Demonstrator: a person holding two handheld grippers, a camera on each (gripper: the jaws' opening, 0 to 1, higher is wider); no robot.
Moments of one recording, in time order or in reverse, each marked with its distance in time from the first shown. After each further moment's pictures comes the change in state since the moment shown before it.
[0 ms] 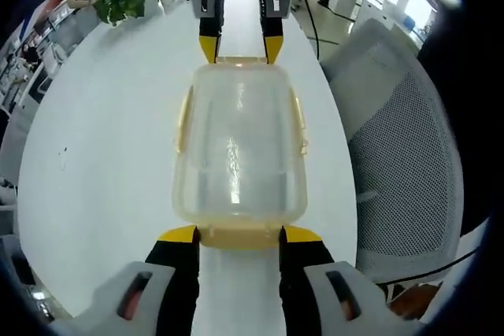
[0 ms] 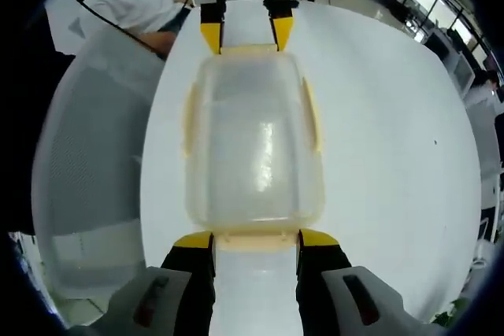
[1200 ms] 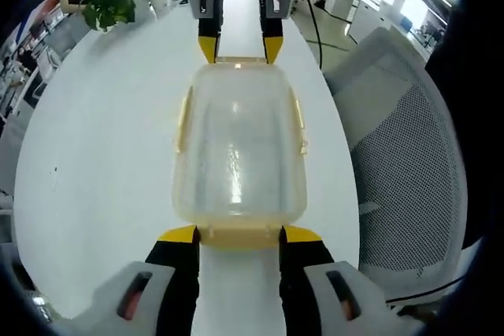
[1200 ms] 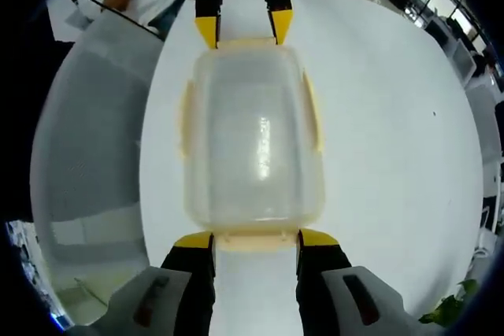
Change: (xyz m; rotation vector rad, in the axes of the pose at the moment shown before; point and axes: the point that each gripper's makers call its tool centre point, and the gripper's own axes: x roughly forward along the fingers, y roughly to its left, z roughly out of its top) left arm 0.024 0.000 0.036 0.014 -0.016 -0.016; right arm -0.006 0.000 -0.045 0.030 0.065 0.005
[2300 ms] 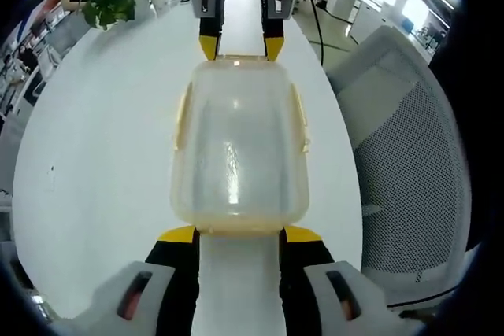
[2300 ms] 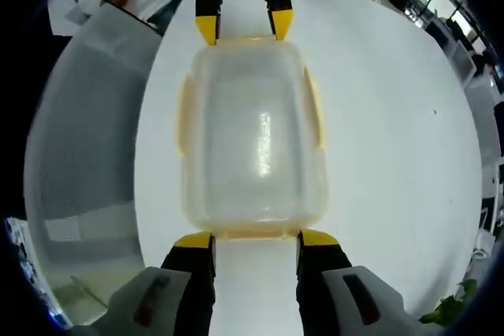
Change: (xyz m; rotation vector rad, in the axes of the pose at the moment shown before) left arm 0.009 -0.001 0.000 -0.007 -0.005 0.003; right arm 0.009 0.000 -0.006 -0.018 0.006 -0.017
